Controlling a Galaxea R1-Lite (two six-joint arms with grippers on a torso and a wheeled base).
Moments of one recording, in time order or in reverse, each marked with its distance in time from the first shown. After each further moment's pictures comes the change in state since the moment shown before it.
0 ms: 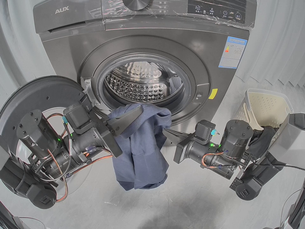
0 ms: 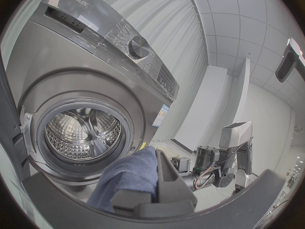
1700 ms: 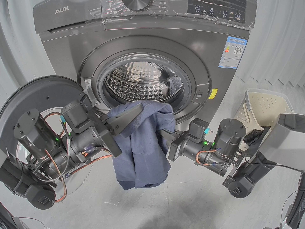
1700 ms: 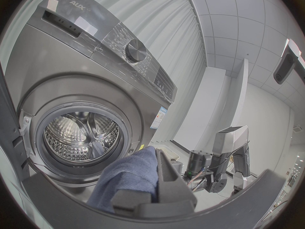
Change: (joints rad) left arm -0.008 -0.016 -0.001 -0.001 0.000 0.001; right arm -0.009 0.069 -0.071 -0.036 0.055 -0.037
